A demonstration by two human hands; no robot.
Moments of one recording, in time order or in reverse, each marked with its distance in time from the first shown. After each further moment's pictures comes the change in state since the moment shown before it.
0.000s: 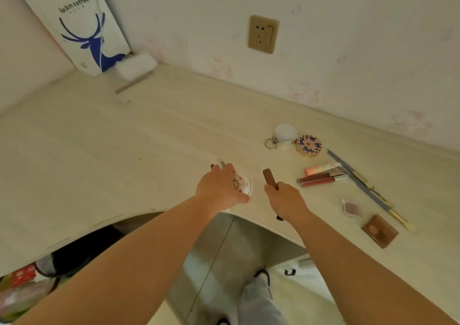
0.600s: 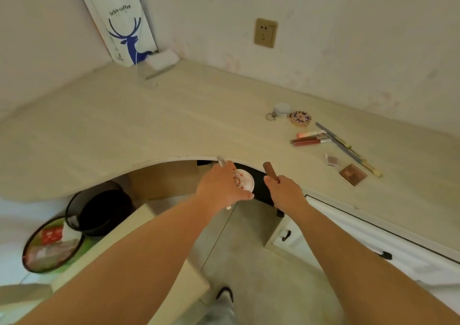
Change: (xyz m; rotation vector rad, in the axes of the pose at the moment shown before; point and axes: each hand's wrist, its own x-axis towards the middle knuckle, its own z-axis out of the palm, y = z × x) left_hand -0.187 -0.018 0.044 -0.077 0.106 0.022; right_hand -0.178 0.045 0.039 0.077 0.063 -0.067
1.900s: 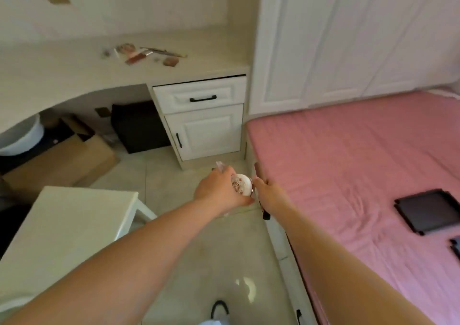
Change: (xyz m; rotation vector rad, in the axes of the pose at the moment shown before) left_hand -0.508 0.068 0.218 0.141 -0.319 0.581; right_hand -0.537 0.312 0.093 0.548 0.411 0.448
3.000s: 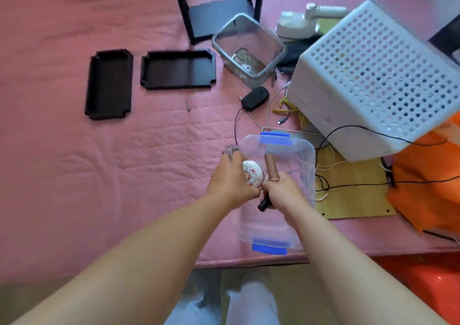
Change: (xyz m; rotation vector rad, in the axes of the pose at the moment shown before) left_hand -0.217 0.392 0.556 0.452 -0.824 1.016; right_hand -0.221 0.599 -0.232 1.069 0.866 0.828
